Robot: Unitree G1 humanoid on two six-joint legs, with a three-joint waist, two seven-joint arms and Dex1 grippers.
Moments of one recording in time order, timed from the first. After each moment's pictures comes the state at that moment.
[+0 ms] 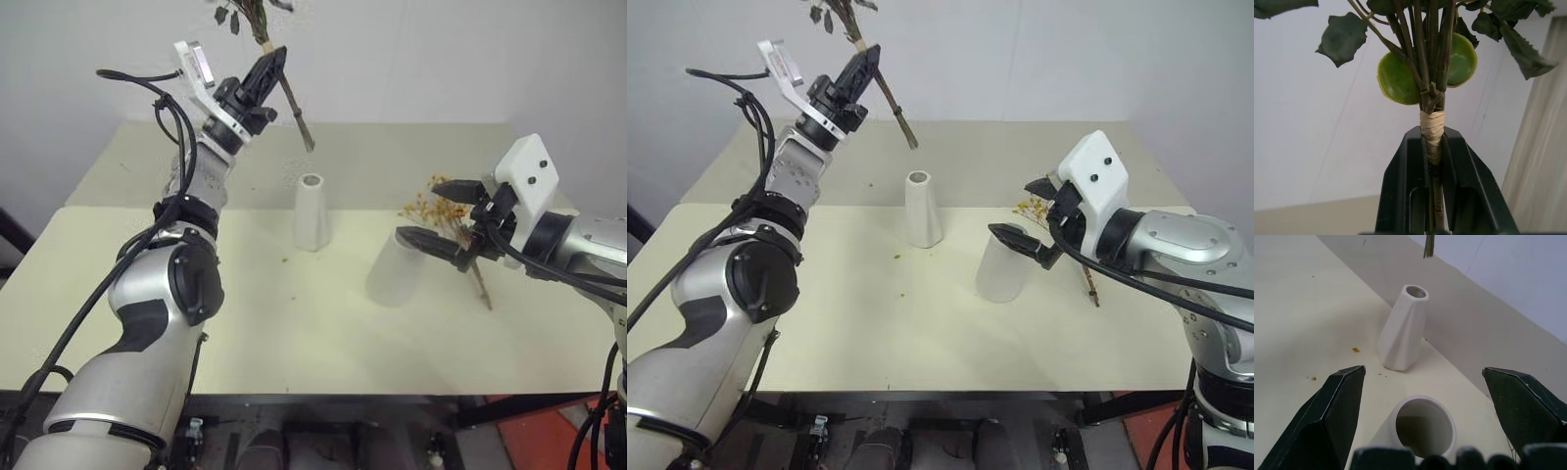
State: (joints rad) left arm -1.48 0.31 0.49 1.33 -0.41 -0.07 -0.97; right arm -0.60 -0.88 -0.19 -0.63 0.66 1.04 0.58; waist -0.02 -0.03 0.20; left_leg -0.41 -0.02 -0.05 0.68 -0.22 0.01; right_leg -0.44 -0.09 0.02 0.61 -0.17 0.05
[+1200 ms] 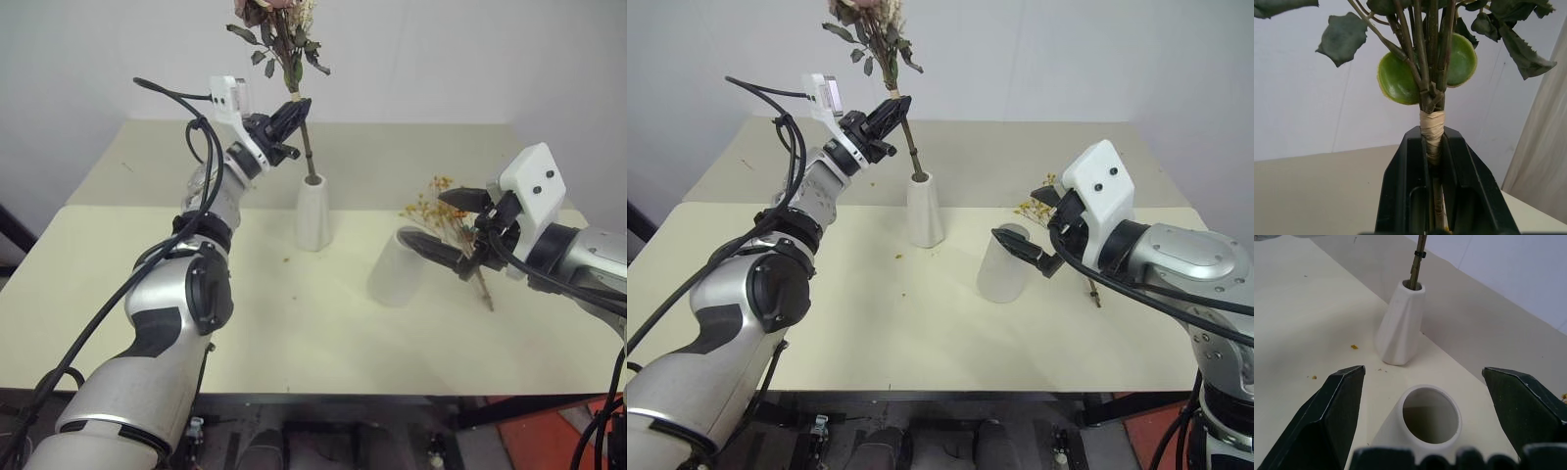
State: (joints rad) left arm -1.45 0.26 0.45 1.35 -0.27 -0.11 -0.92; right arm -0.54 -0.88 -0.25 -0.70 0.75 1.10 0.46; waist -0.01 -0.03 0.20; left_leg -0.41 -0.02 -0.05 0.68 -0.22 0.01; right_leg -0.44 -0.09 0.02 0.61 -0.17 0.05
